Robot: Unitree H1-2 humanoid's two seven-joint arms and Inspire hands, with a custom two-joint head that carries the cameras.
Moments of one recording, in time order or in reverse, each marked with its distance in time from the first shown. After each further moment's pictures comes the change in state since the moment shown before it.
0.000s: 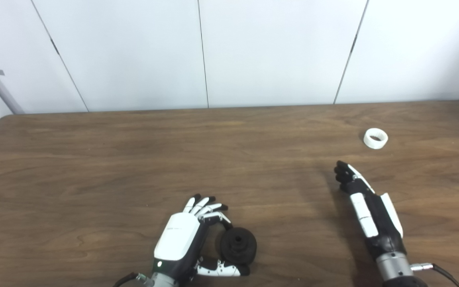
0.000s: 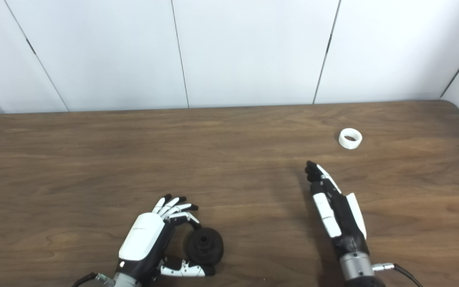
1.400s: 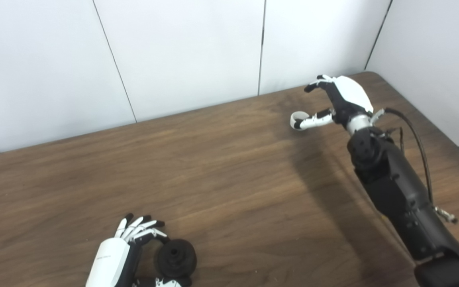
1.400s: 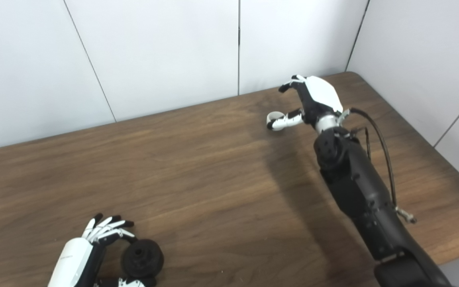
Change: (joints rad) left arm -0.007 0.080 0.089 0.039 -0.099 -0.111 -0.004; right arm -0.577 -0.366 0.037 0.371 -0.506 0.344 0.095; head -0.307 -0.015
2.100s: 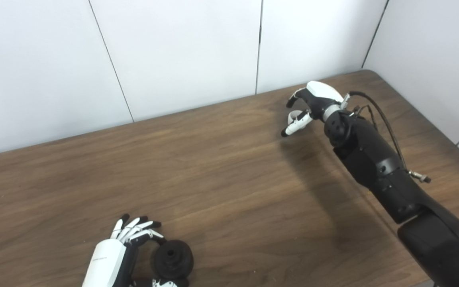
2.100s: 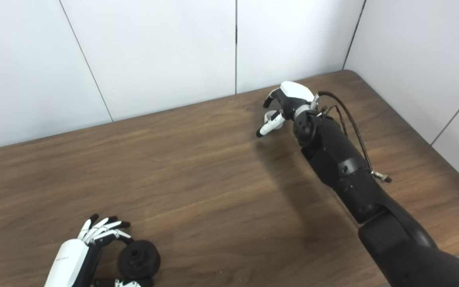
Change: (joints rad) left arm 0.003 0.003 0.004 -0.003 -0.001 -0.003 0.000; right arm -0.165 -0.025 0.151 0.260 -0.058 0.021 0.183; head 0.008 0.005
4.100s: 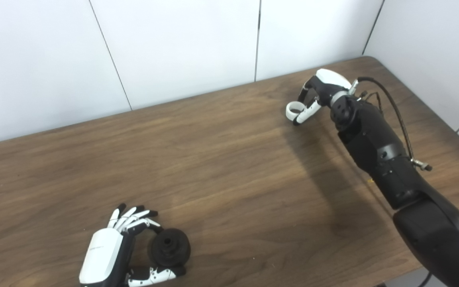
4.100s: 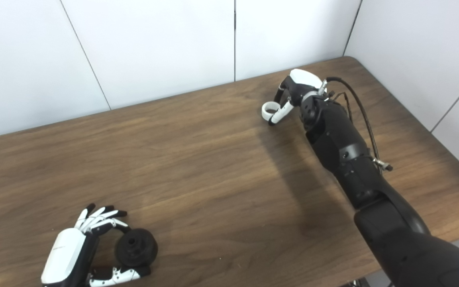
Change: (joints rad) left arm 0.010 0.001 0.019 -0.017 0.002 0.003 -0.025; right arm -0.002 0.019 -0.088 0.032 -0.070 0.001 0.047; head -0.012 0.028
